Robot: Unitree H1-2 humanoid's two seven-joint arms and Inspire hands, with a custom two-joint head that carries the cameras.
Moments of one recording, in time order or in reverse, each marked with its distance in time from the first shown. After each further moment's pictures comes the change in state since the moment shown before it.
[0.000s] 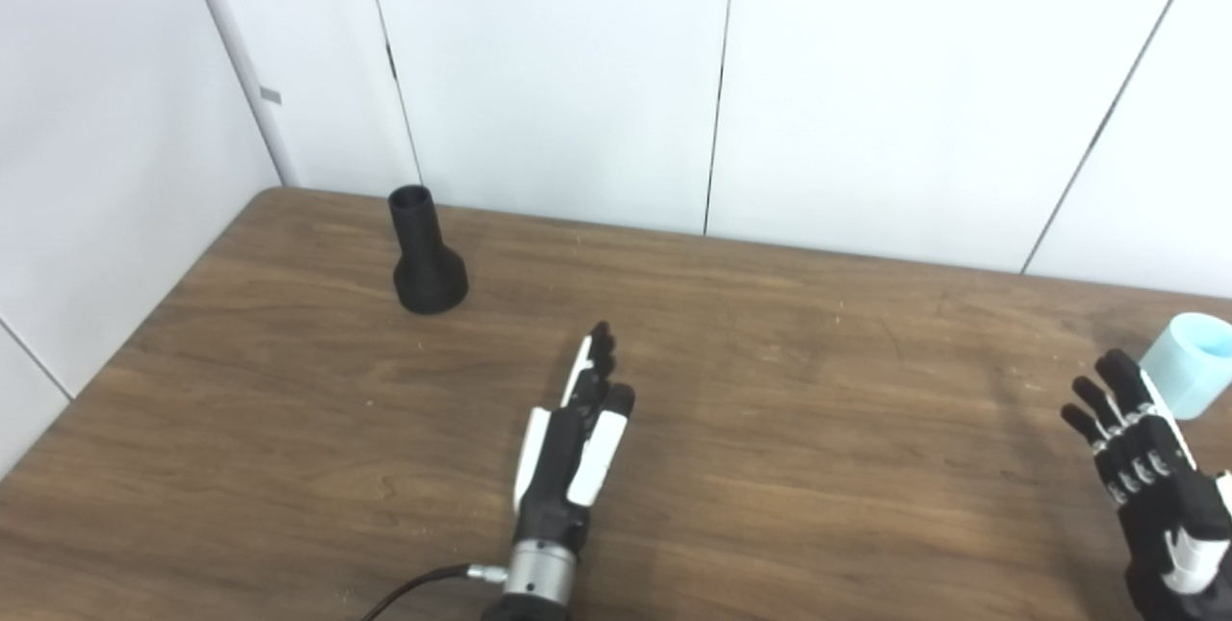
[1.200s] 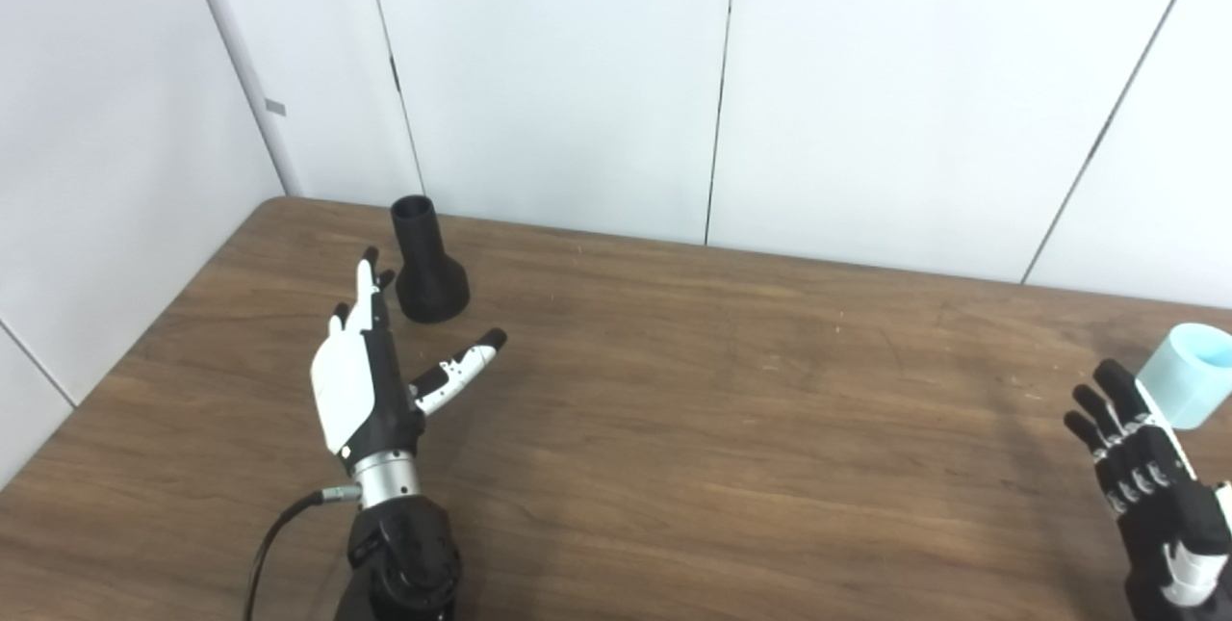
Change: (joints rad) left arm -0.191 0.194 0.198 0.182 0.496 0.151 0.385; right arm 0.005 0.010 0.001 -0.003 -0.002 -0.010 0.001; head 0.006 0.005
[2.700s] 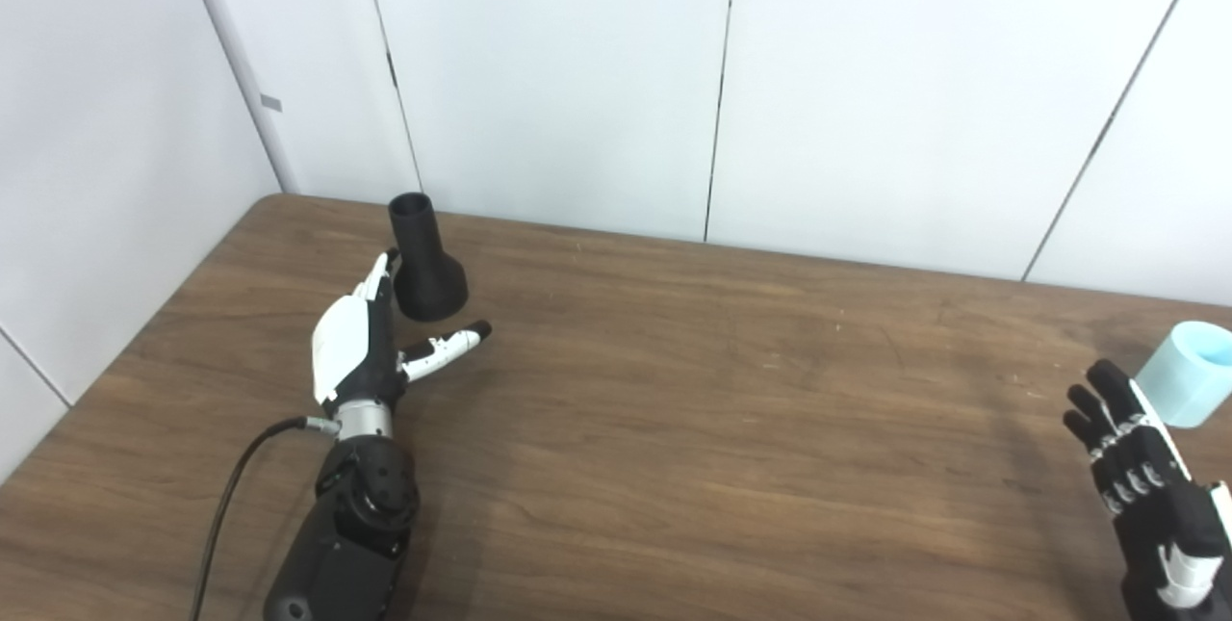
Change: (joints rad) left arm -0.138 0.208 -0.092 0.222 -0.109 0.094 -0.130; right arm 0.007 0.000 0.011 -0.015 -0.007 0.004 -0.001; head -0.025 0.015
